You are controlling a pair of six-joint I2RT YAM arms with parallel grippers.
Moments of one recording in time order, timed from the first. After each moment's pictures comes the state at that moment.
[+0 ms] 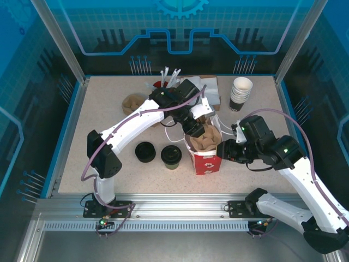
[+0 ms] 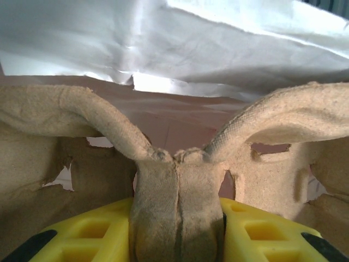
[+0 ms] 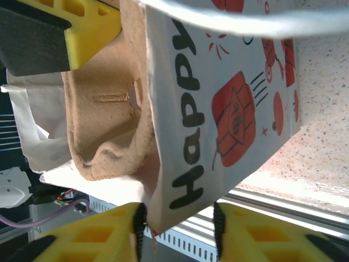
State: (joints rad) left arm -0.75 1.91 1.96 -1.13 0.43 0.25; right arm 0.57 0.90 1.19 -1.25 -0.26 0.74
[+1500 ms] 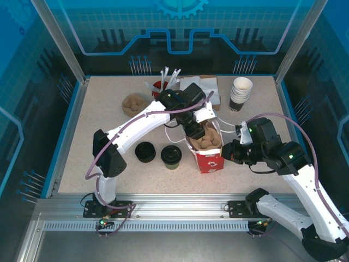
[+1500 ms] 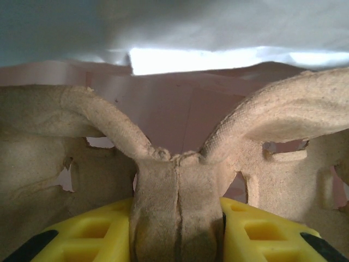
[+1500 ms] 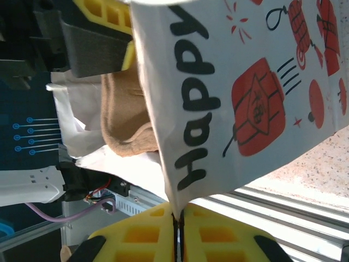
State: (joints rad) left arm -0.79 1.97 2.02 -1.18 0.28 0.31; right arm 0.48 0.82 1.14 -1.20 -0.38 0.75
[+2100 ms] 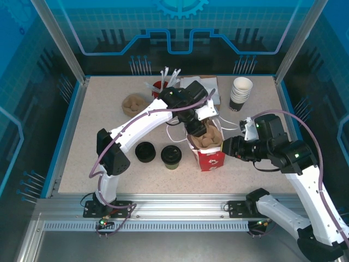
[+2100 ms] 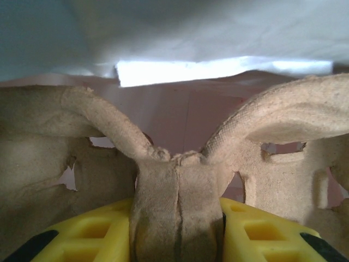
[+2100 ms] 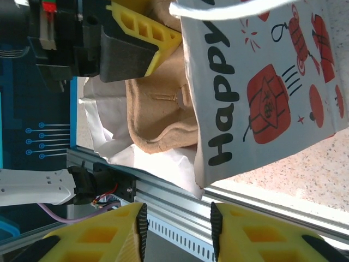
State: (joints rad) left arm -0.79 2.01 2.11 -1.23 0.26 0.29; right arm 0.40 0.84 1.21 -1.23 -0.43 0.68
